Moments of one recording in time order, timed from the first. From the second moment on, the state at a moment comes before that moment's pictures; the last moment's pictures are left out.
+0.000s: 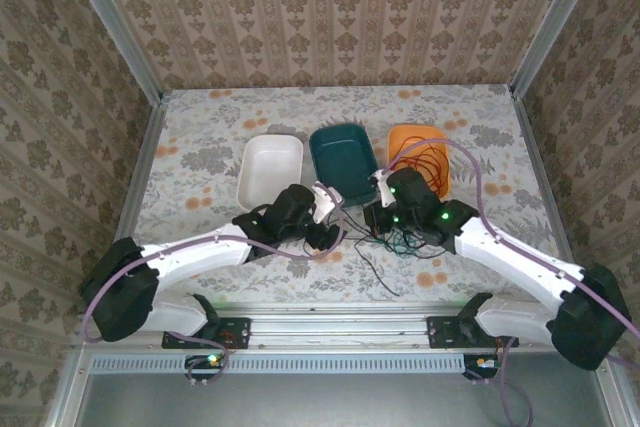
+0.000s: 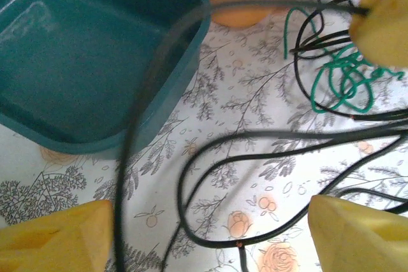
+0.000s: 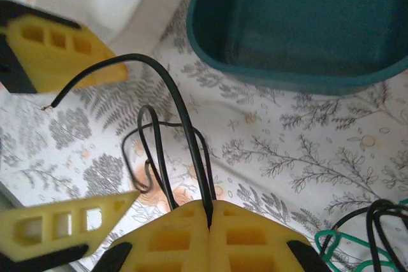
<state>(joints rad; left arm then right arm) -0.95 1.32 0.71 -0.06 0.03 0.00 0.64 1.14 0.79 -0.42 -0.12 0.40</state>
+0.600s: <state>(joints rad) -1.03 1.41 0.86 -0.04 0.19 0.02 0.57 1.05 0.80 -0.34 -0.19 0.57</state>
